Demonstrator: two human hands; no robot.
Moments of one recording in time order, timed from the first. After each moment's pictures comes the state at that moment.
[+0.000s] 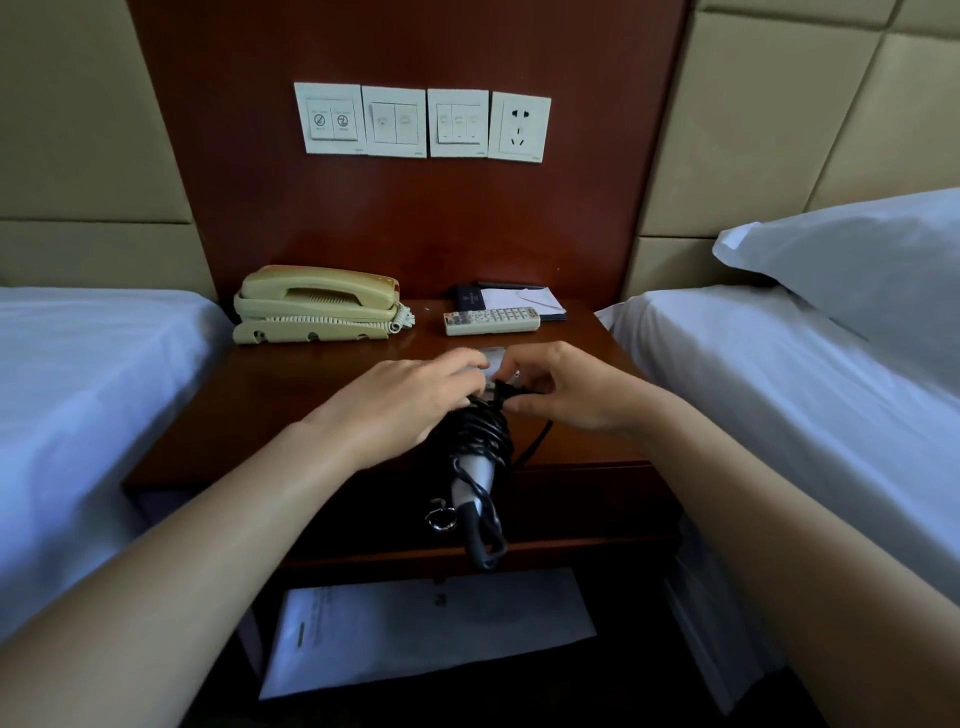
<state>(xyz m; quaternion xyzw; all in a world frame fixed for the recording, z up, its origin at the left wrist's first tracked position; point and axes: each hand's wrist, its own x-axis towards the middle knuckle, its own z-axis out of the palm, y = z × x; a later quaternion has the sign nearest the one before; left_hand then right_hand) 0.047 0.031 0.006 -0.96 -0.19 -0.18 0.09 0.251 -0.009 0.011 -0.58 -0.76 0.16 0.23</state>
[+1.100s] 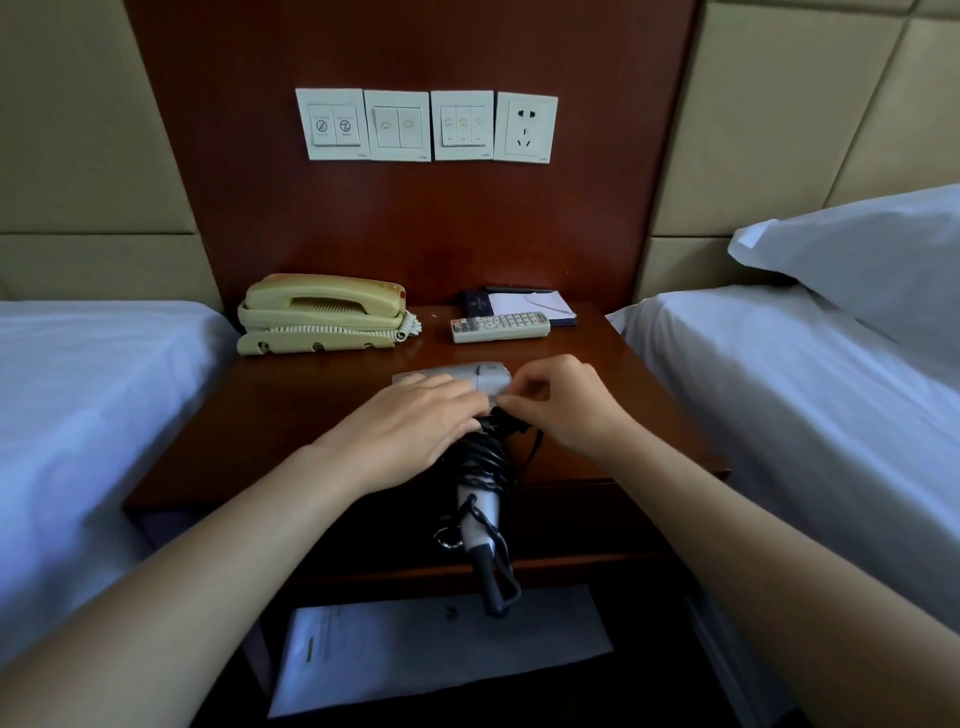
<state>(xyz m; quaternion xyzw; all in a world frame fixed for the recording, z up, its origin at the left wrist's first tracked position) 0.052 0.052 -0.013 -0.96 -0.23 -0.15 0.06 0.239 0.006 -0.015 -0.67 -0.66 0.11 0.33</state>
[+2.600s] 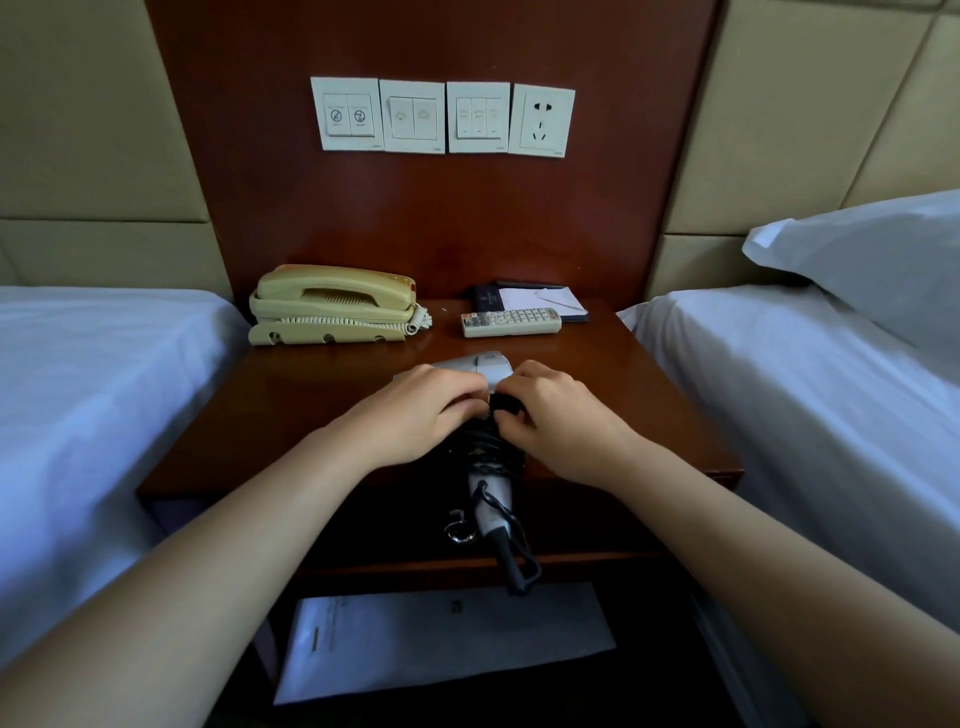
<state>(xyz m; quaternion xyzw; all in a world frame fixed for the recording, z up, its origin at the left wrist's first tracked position) 0.051 0.060 -0.007 -0.93 -0.29 -0.19 -0.15 0.208 -0.015 -0.003 -0.63 -0.75 0.01 0.18</state>
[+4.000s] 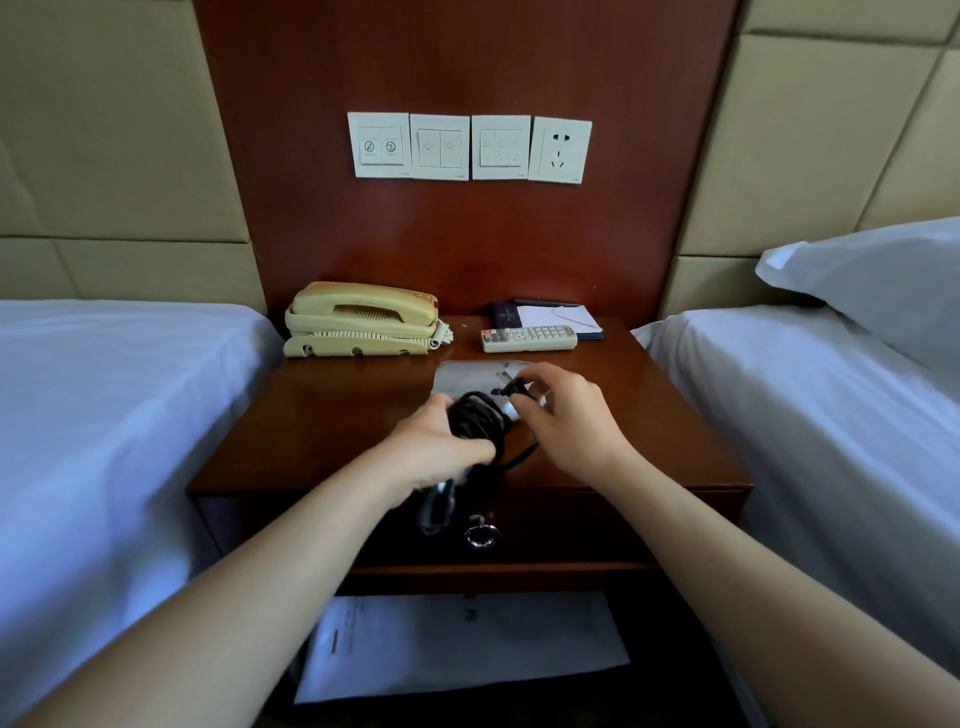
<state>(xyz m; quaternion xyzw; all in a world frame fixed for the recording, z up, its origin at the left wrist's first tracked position) 0.046 0.026 -0.007 -0.70 -0.55 -0.19 -0.41 0.199 -0.008 -0.005 -0.65 -0.65 0.07 0.38</state>
